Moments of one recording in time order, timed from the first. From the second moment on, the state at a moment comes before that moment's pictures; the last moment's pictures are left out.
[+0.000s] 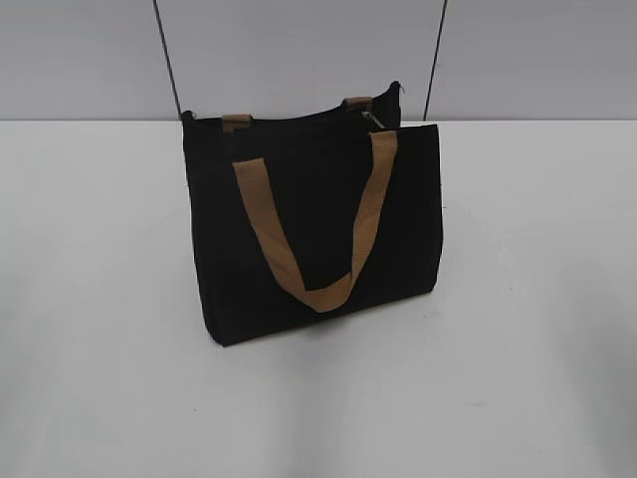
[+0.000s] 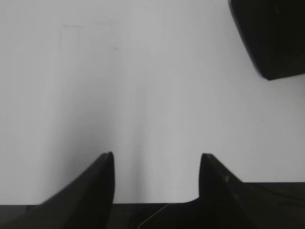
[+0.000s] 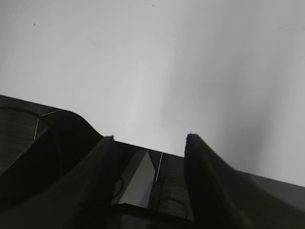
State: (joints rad) left arm -0.04 0.50 -0.58 -0.10 1.07 0.07; right arm -0.05 0.84 -0.62 0.28 1.10 -0.32
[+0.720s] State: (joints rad) left arm -0.04 0.17 -0.53 -0.13 1.06 0.07; right arm -0.05 0.27 -0.49 0.28 1.10 -0.32
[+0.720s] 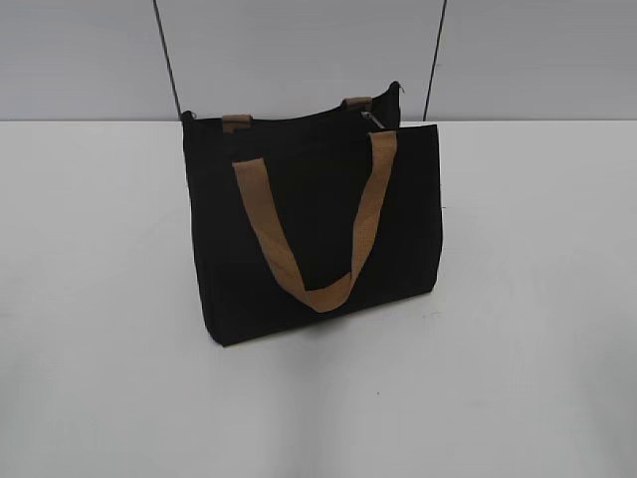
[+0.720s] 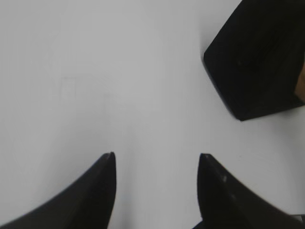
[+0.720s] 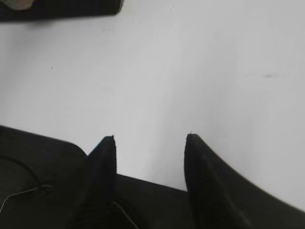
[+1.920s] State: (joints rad) left arm -0.04 -0.01 -0.53 -0.12 1.06 0.07; right arm 0.03 -0.01 -0.49 0.29 1.10 -0.33
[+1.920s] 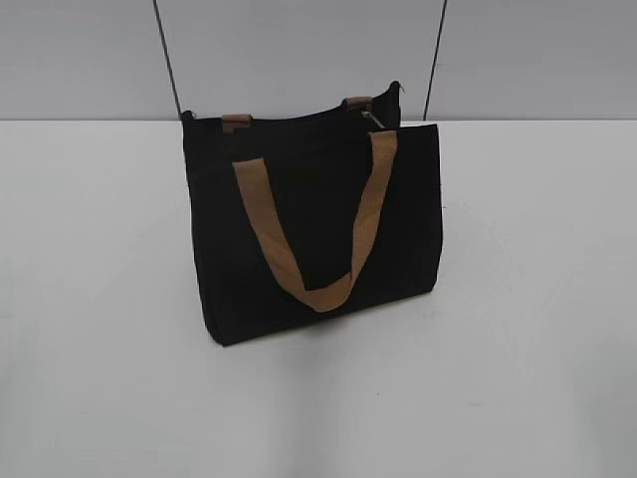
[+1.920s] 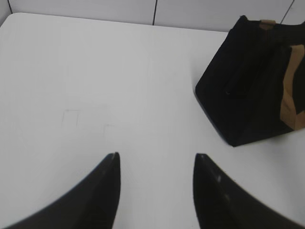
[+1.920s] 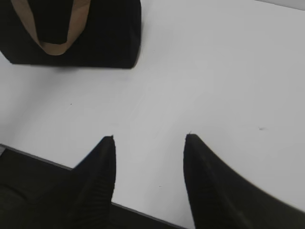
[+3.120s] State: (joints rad) left arm -0.04 -0.01 -0.53 -0.13 1.06 0.07; right arm 0.06 -0.01 -0.49 0.20 1.10 -0.24
